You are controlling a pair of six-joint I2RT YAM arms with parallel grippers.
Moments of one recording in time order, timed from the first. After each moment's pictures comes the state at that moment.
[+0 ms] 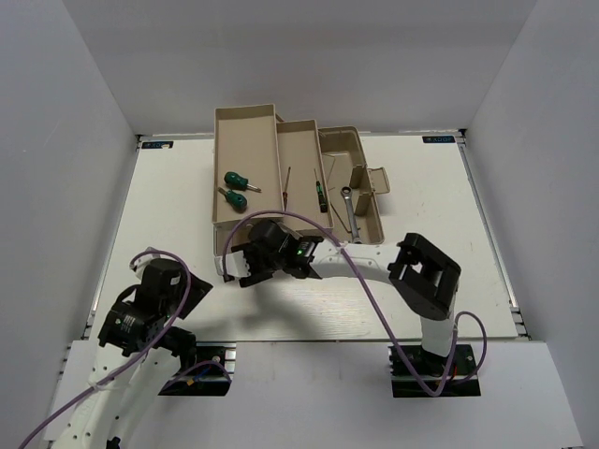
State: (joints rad) left arm -0.35 0.40 0.67 -1.13 -0.17 -1.08; right arm 1.15 1.88 1.29 -0.09 -0.20 -0.86
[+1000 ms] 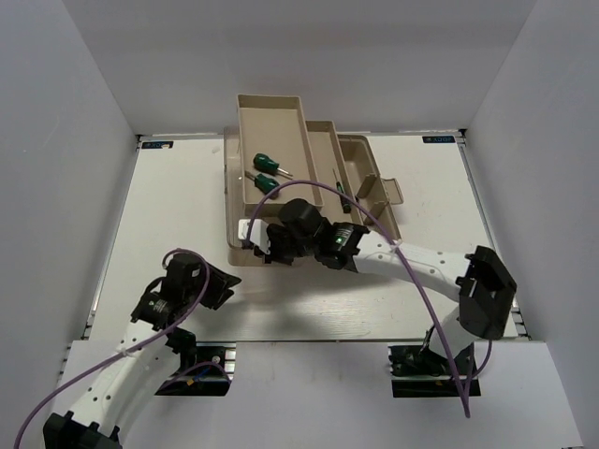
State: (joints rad) left arm -0.35 0.52 0.38 -0.67 0.08 -1.27; right arm 1.10 1.60 1.25 -0.22 -0.25 -0.53
